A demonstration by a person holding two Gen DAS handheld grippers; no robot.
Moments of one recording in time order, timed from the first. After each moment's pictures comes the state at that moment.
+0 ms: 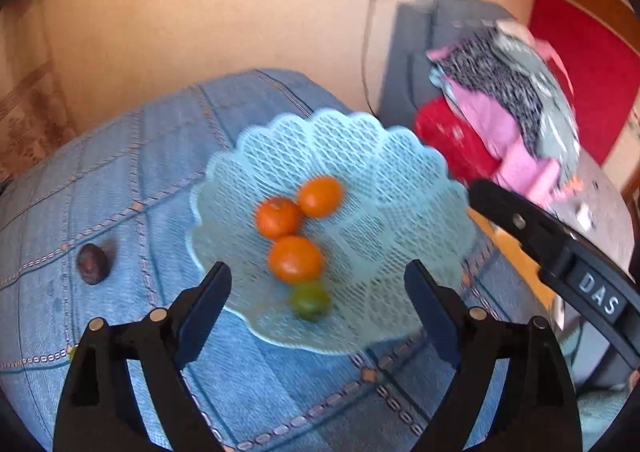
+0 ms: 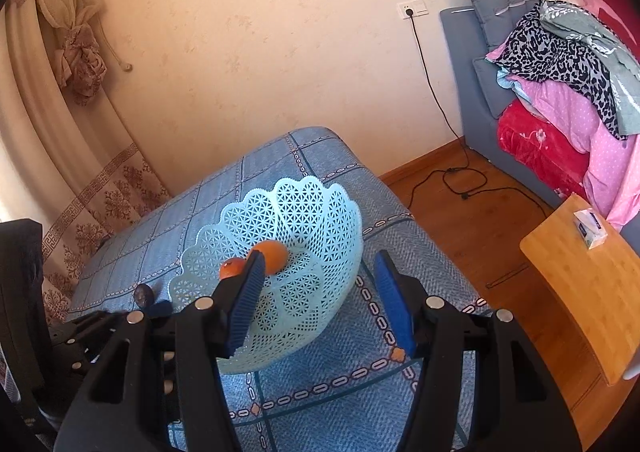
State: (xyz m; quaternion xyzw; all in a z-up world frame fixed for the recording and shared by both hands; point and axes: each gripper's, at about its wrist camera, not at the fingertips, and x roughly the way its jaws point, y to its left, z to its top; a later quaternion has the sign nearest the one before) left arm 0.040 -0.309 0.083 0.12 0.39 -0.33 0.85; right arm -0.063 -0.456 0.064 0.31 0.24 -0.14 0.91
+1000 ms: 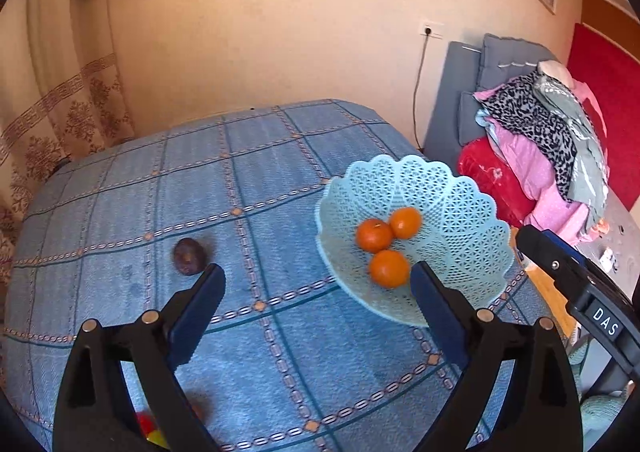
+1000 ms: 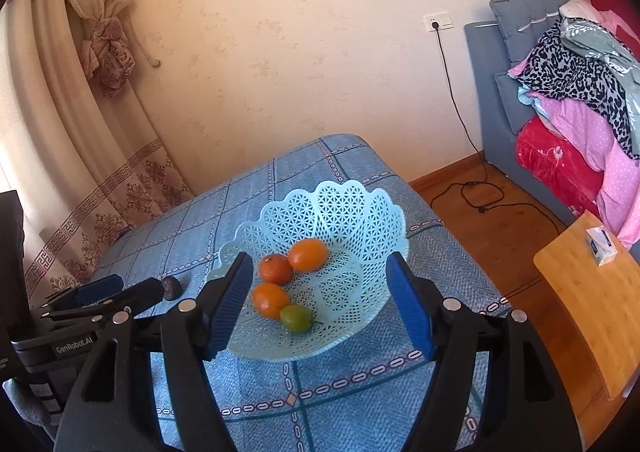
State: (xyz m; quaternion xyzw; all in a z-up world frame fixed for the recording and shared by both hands) left arm 0.044 -0.227 0.124 0.08 0.36 -0.26 0.89; right arm -0.066 -0.423 0.085 0.28 0.22 -0.10 0.93
